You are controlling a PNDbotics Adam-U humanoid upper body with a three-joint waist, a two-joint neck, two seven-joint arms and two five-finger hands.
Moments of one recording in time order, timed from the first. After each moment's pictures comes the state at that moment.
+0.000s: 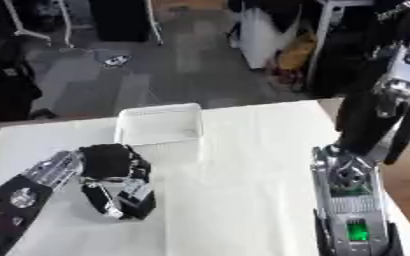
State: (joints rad) left arm -0.79 0.40 -0.39 -0.89 -1.52 -0.81 0.27; right arm -0.54 0.03 0.07 -1.99 0.46 -0.31 -0.39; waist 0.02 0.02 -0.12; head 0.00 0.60
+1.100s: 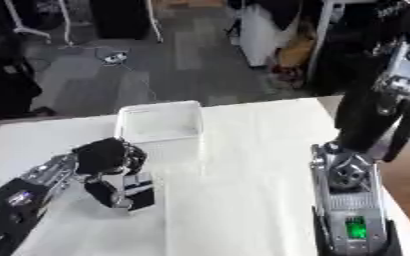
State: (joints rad) left arm -0.77 0.40 -0.37 -0.89 -1.27 -0.77 0.37; right arm -0.54 0.03 0.07 -1.99 0.46 -0.31 -0.40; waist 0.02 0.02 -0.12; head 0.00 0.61
